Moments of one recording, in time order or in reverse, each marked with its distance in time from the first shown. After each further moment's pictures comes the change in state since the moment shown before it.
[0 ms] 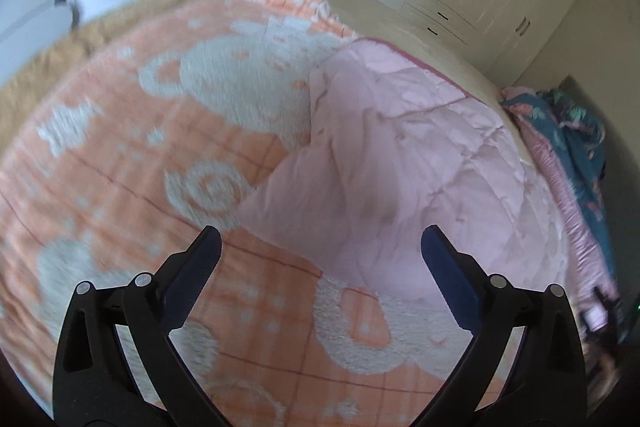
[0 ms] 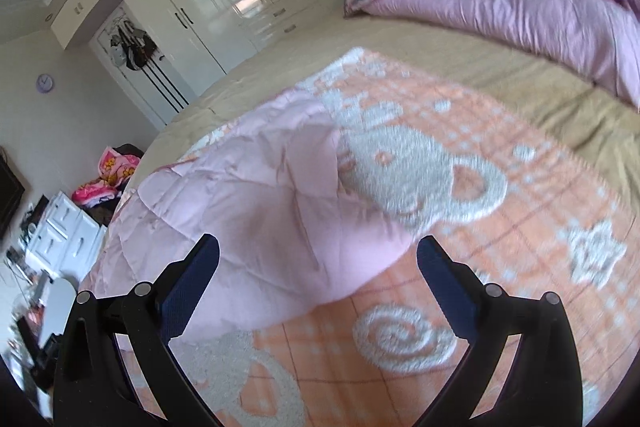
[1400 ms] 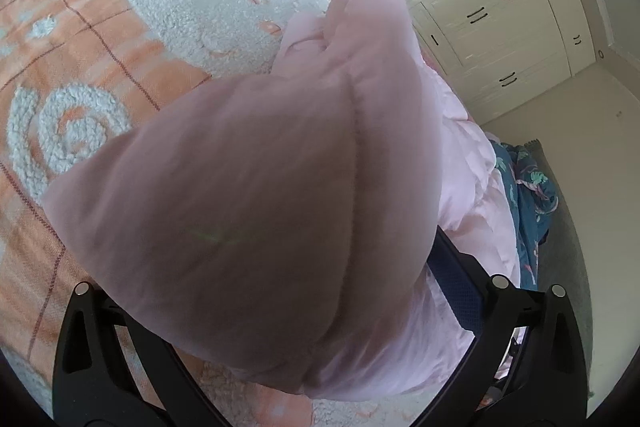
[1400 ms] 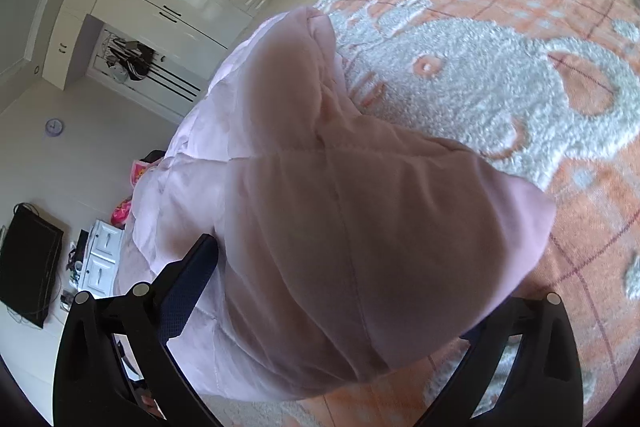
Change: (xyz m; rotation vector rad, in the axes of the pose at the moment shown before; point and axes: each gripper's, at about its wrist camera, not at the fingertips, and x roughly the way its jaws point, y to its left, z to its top) left arm 0.087 -0.003 -0.004 -0.266 0.039 -0.232; right arm 0.099 -0.011 -0.009 0.179 0.130 0.150
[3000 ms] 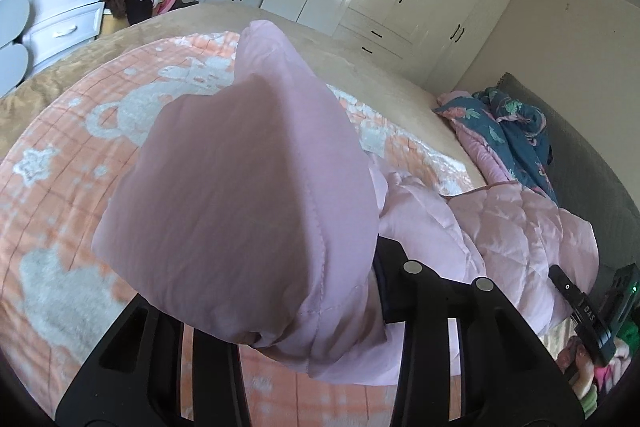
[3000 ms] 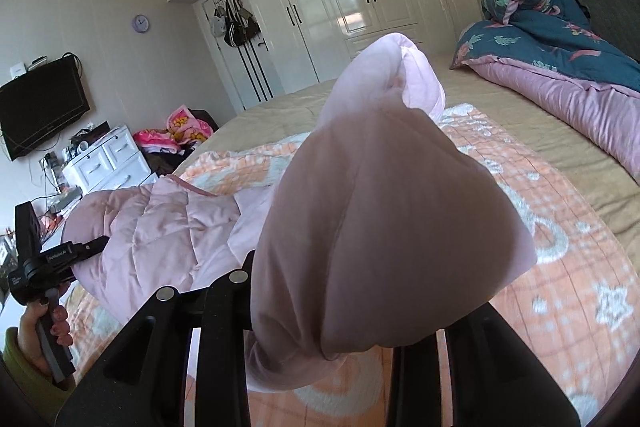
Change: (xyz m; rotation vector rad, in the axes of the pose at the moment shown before) left arm -0.121 -0.077 -0.040 0.430 -0.113 0.042; right arm -0.138 0.104 -0.066 -0.582 -0.202 0.025
